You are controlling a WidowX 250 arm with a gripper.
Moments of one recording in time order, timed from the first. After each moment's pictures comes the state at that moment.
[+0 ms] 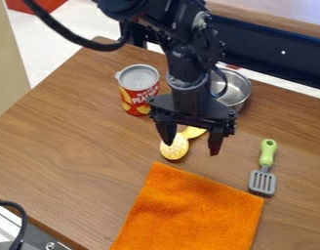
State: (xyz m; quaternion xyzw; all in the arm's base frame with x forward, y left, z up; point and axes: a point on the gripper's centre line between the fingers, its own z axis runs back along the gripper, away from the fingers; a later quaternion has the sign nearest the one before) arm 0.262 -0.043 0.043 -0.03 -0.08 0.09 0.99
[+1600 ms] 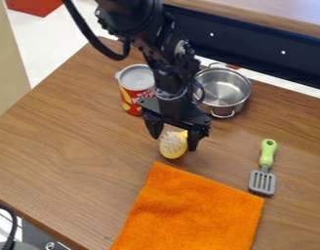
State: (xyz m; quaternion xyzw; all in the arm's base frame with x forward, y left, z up) arm 0.295 -0.004 -0.007 0.01 -0.11 0.04 0.99
